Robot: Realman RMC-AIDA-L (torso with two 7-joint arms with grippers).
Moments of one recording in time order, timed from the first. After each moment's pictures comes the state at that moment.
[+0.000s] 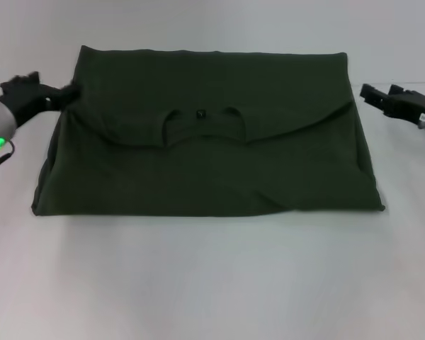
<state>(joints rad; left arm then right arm) -0.82 -2.12 0.16 0.42 1.94 0.65 -1.05 0.74 2.05 -0.02 -0.35 -2.08 -0.88 1.29</state>
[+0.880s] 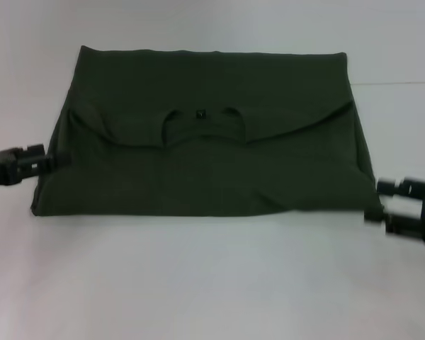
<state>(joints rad) -0.55 -2.01 0.25 0.75 2.25 1.60 -1.76 0.41 2.02 -0.44 -0.69 -2.09 -1.69 1.37</state>
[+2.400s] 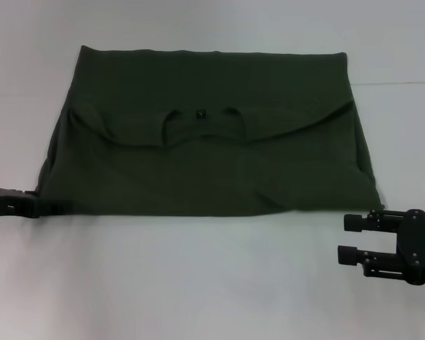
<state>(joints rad) -0.58 -2.06 0.60 0.77 2.49 1.15 -1.97 0.41 2.07 -0.52 -0.75 -2.11 -1.81 1.39</state>
